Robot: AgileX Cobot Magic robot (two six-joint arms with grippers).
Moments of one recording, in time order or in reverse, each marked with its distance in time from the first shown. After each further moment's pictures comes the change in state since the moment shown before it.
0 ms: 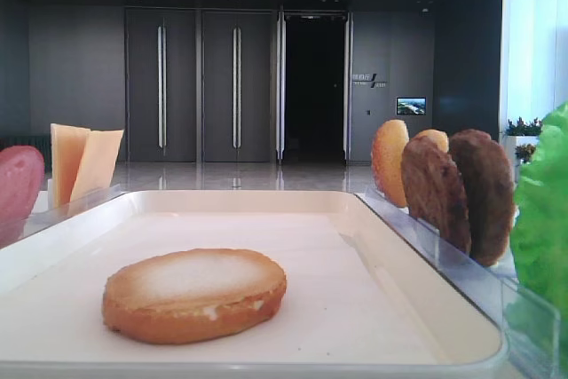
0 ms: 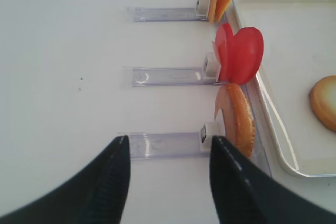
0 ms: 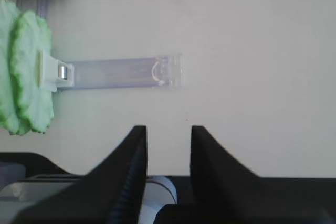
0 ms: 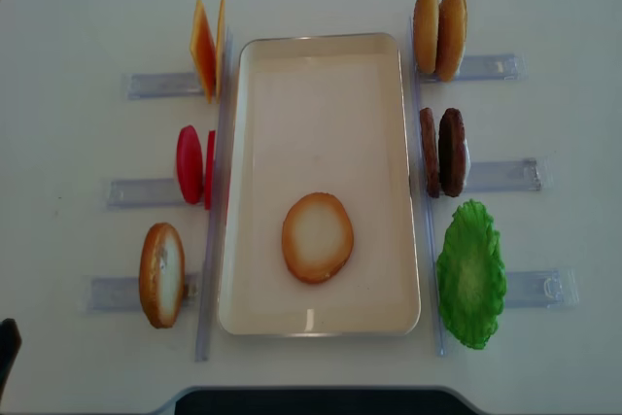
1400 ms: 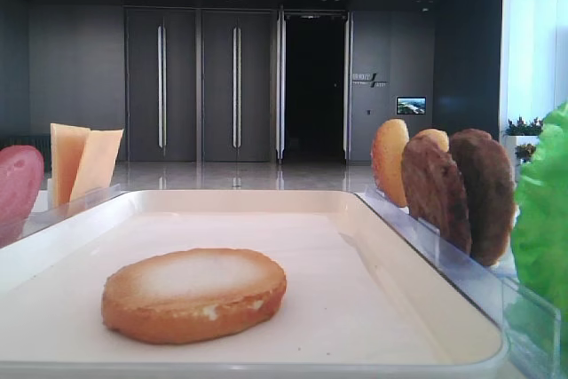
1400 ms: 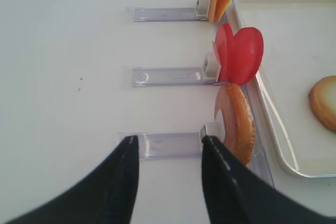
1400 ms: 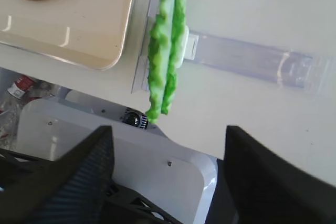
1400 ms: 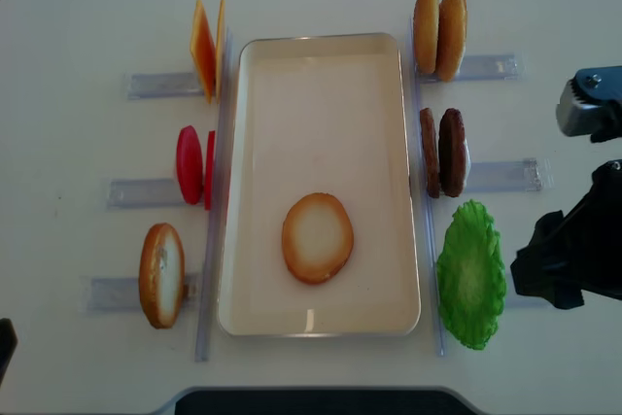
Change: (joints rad) left arm 0.000 0.000 0.000 0.000 0.000 0.000; right arm 0.369 0.505 -0.230 0.157 -0.021 0.074
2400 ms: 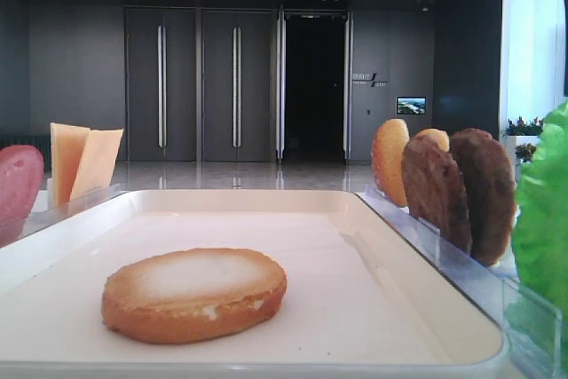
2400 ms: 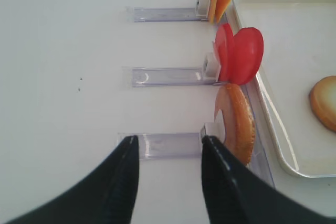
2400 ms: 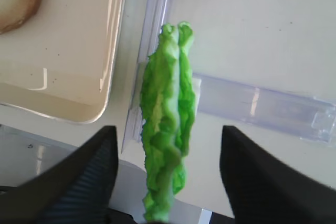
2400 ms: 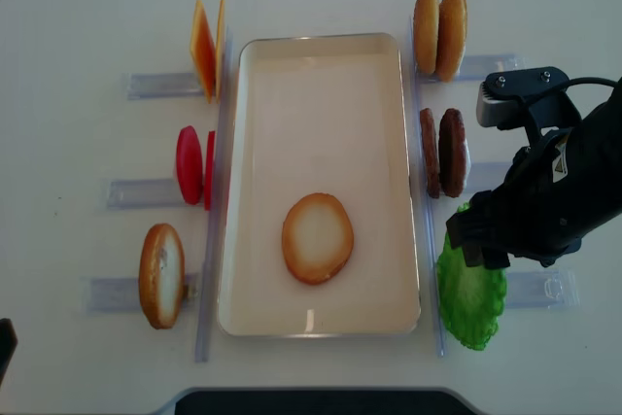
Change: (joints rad) left arm 0.000 0.000 0.000 0.000 0.000 0.000; right arm 0.060 0.271 0.000 -0.041 -0.211 0.061
